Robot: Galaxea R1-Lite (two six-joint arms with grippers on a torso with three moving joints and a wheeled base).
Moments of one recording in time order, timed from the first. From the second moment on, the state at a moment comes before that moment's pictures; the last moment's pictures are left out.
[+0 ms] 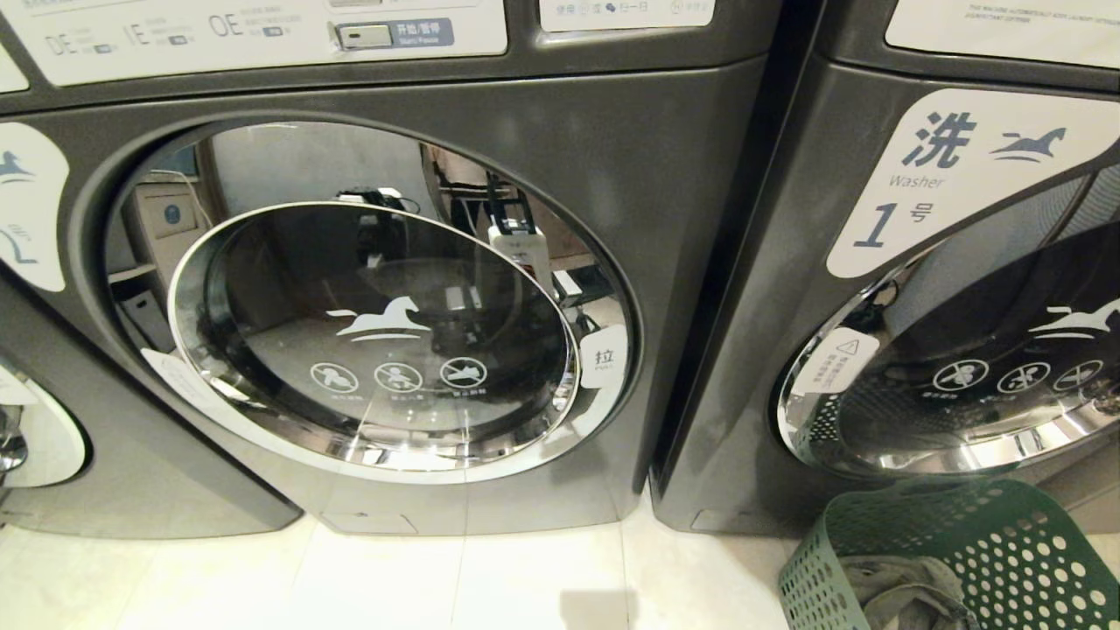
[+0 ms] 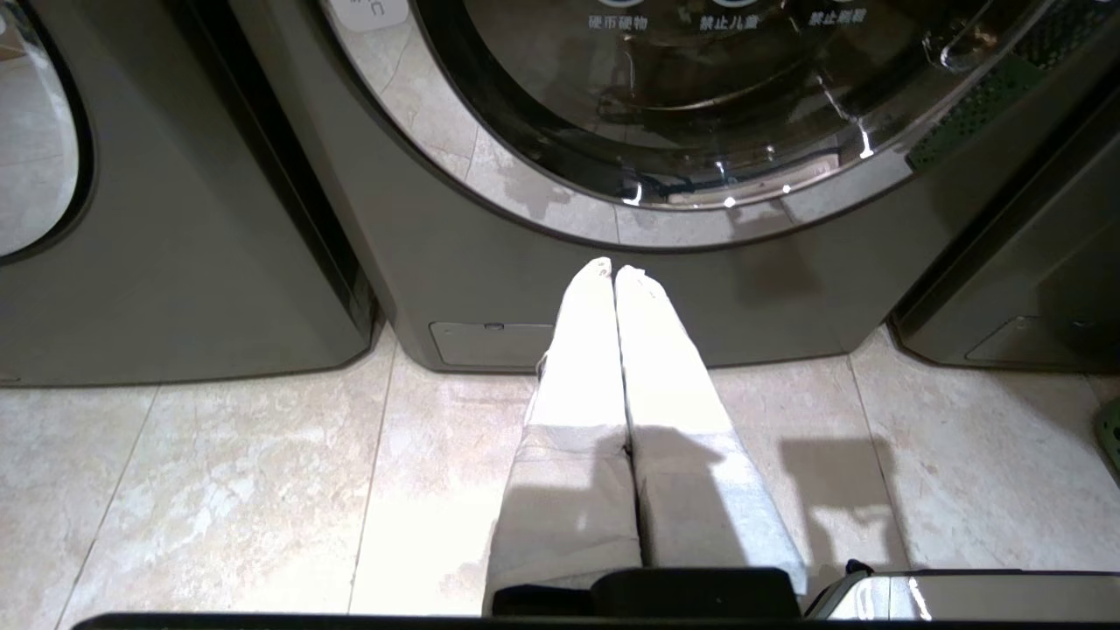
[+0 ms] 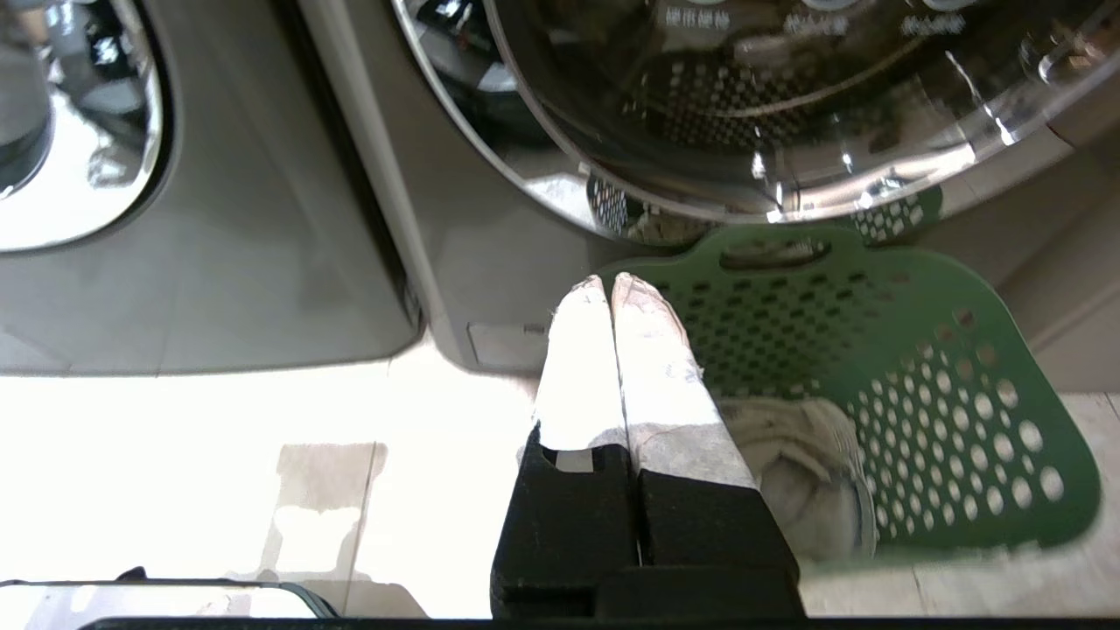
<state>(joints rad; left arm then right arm) 0.01 0.00 0.00 0.00 0.00 0.02 0.00 0.00 0.00 0.00 0.00 0.01</state>
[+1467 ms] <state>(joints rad) 0.01 0.00 0.00 0.00 0.00 0.02 -0.25 1.24 -0.65 0.25 -0.24 0.79</state>
